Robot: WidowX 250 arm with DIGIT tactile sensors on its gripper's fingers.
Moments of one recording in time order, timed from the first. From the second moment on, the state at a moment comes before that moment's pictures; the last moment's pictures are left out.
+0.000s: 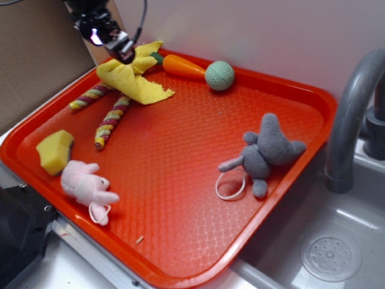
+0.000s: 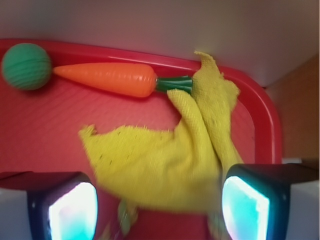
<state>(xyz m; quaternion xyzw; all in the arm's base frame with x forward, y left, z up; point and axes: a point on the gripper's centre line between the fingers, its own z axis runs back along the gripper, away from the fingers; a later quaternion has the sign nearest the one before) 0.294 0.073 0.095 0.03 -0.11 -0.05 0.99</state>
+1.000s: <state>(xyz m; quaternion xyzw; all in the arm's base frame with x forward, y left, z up) 0.326 0.099 0.026 0.10 -0.02 0.01 0.99</state>
